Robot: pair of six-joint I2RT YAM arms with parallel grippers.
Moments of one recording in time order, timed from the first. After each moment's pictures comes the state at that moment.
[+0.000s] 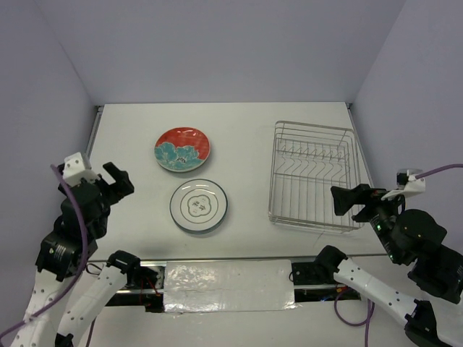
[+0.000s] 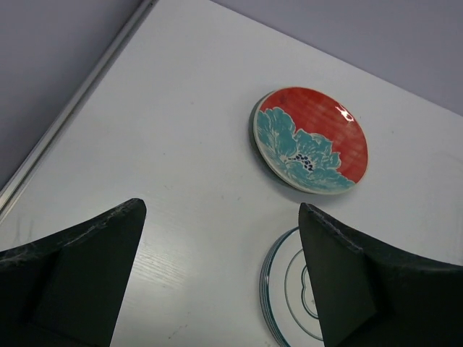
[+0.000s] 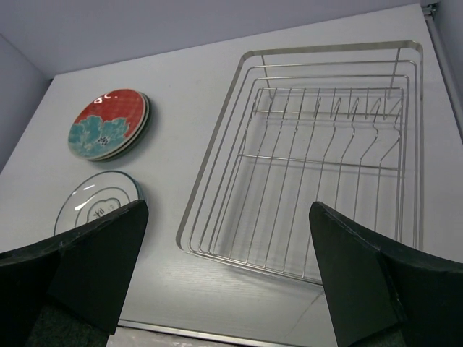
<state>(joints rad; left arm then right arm) -0.34 0.52 0.98 -0.79 -0.57 -0.45 0.78 0.37 1.21 -1.05 0.62 0.44</state>
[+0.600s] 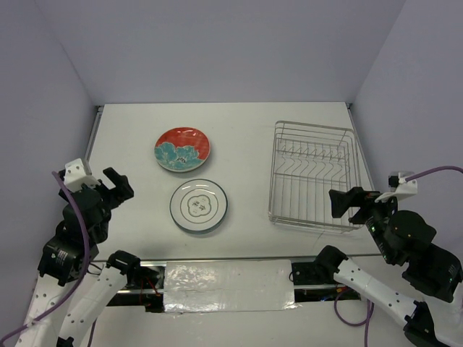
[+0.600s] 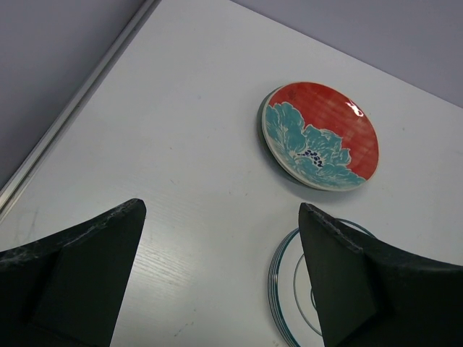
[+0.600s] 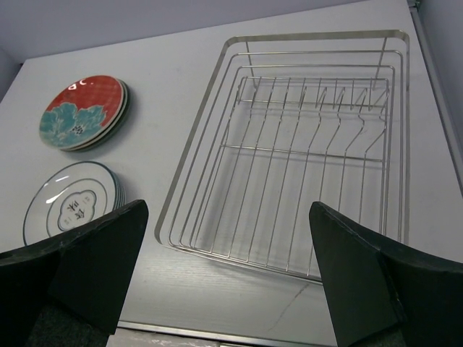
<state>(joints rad) -0.34 0.43 0.90 -0.78 -0.60 -0.45 0.78 0.33 1.14 -1.06 0.64 0.41</state>
